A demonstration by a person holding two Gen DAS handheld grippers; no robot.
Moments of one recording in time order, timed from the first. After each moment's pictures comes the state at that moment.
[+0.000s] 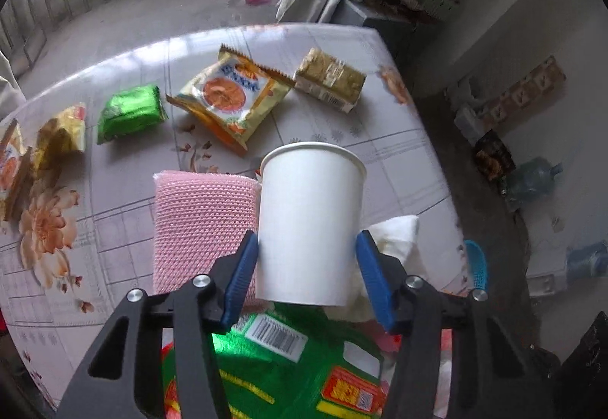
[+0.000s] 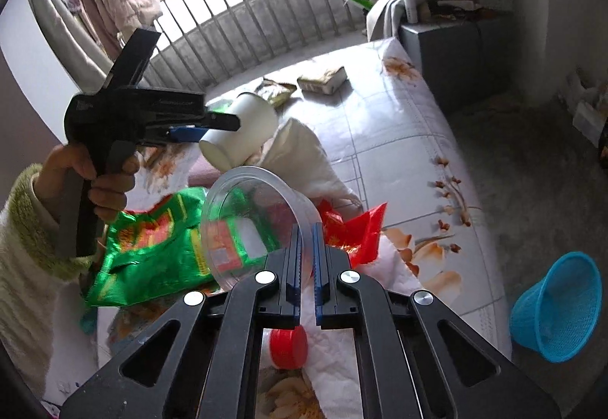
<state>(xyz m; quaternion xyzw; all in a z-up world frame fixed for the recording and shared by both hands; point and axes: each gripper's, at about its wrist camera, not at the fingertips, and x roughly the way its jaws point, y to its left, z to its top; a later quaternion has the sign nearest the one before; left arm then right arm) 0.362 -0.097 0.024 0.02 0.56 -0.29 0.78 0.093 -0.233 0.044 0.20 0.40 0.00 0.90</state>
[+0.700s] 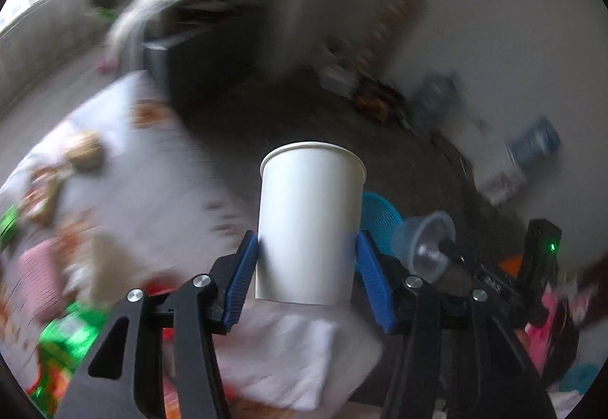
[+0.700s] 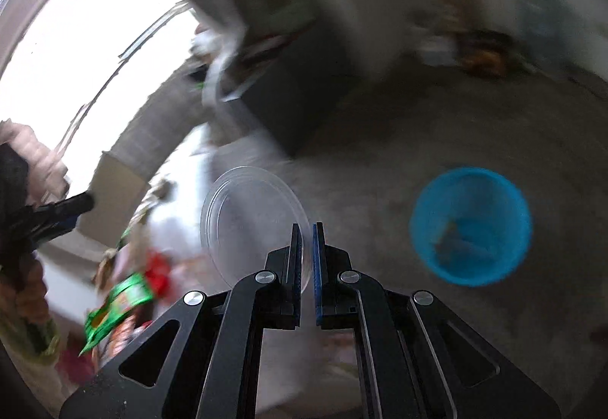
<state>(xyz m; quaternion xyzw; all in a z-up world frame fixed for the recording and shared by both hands) 0.161 -0.293 0.100 0.14 0.48 -0.51 0.70 -0.120 -0.433 0.005 0.38 0.29 -0.24 0.84</state>
